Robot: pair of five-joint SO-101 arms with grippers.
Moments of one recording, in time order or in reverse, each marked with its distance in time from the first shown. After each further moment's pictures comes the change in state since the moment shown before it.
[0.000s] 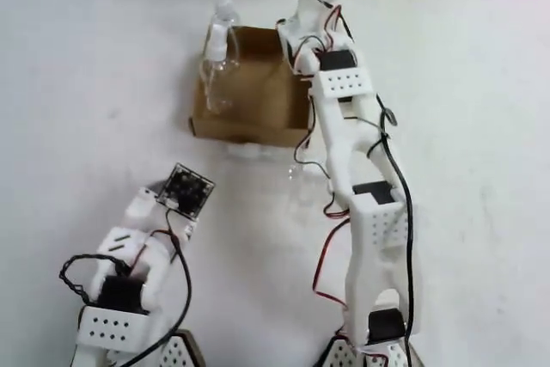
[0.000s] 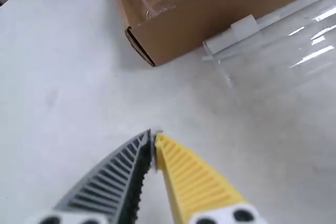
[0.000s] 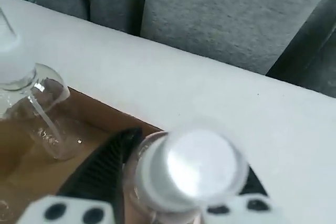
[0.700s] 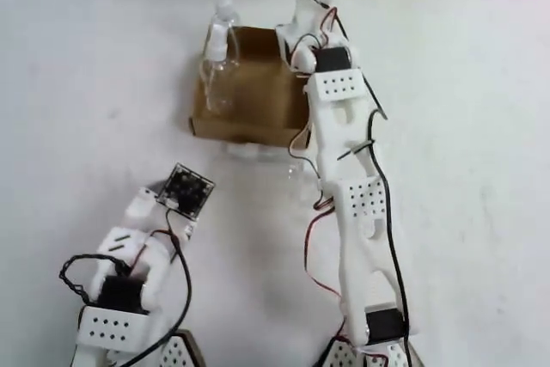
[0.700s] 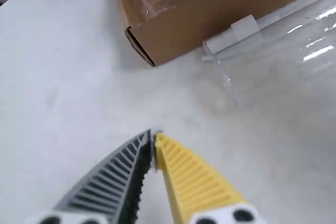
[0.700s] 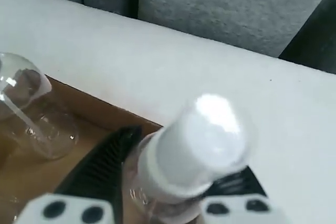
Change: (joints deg) left arm 0.0 0.0 0.0 0.0 0.0; right arm 0.1 27.5 -43.1 19.2 -1.1
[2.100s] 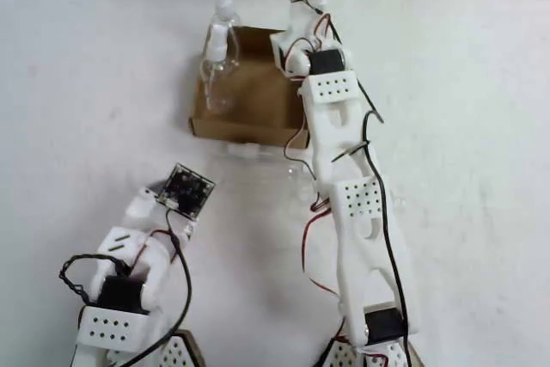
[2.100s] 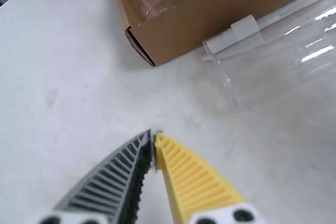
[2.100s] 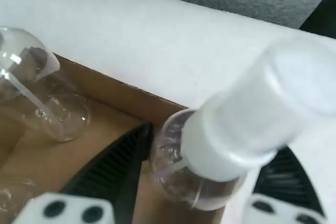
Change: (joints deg) left arm 0.0 0.0 0.0 0.0 0.0; right arm -1.0 0.6 -1.1 3.9 -3.8
